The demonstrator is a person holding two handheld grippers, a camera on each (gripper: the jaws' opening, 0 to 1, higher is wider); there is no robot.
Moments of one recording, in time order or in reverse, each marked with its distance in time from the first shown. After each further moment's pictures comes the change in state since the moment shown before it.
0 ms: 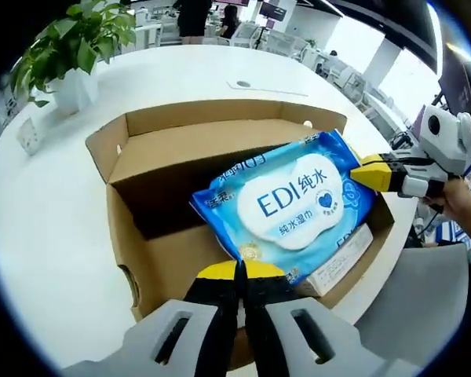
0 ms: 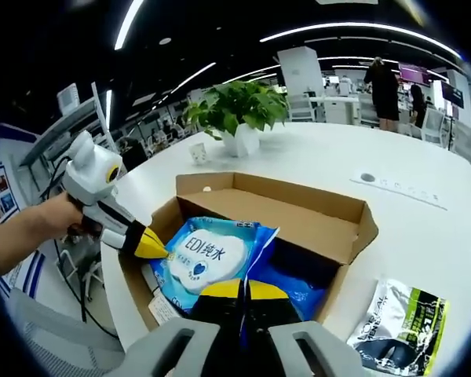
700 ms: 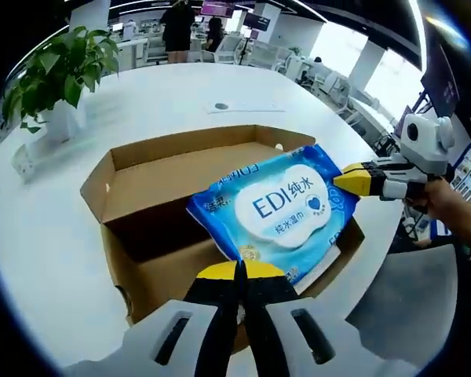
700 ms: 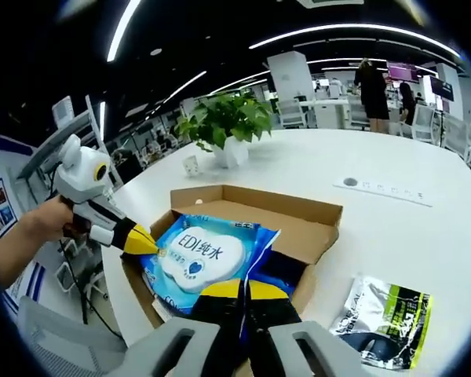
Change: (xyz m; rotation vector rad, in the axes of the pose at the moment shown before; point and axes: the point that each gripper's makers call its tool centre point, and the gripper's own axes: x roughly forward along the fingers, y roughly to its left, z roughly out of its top) left arm -0.017 -0.034 0.033 0.057 -0.063 -0.058; right arm -0.035 -0.022 0.011 0.047 -0.039 -0.030
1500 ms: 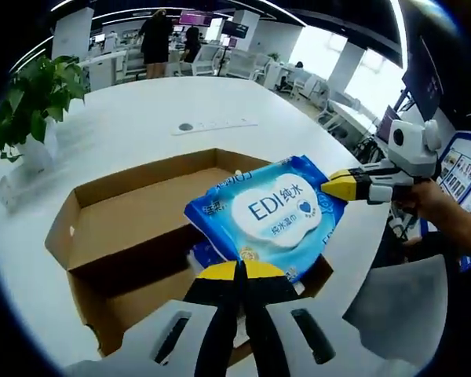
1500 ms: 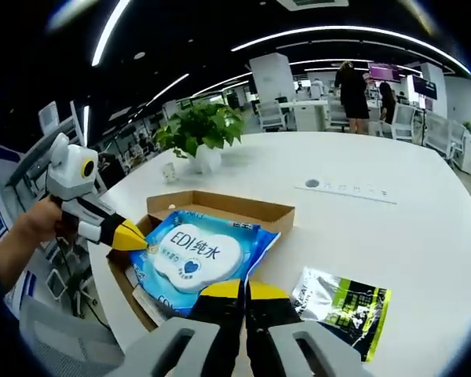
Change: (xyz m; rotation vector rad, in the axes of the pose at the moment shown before) left arm 0.019 -0.059 0.040 0.059 -0.042 -0.087; right arm -0.050 -0.055 0.002 0.032 -0.007 -0.099
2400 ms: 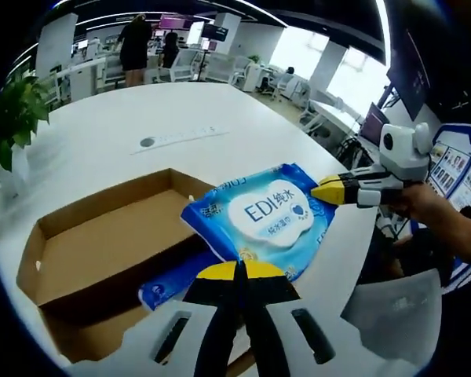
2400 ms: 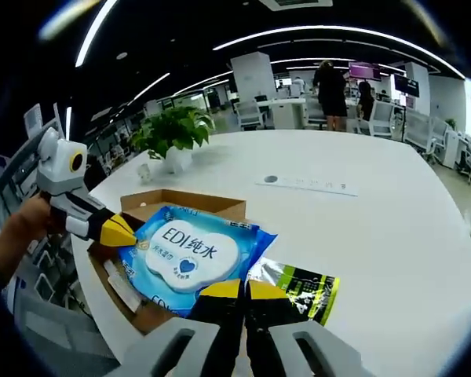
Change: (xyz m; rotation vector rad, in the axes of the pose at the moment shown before) left arm 0.042 -0.061 0.032 0.055 -0.015 -0.088; right arm -0.042 -0.066 -0.012 0.027 0.011 -0.110
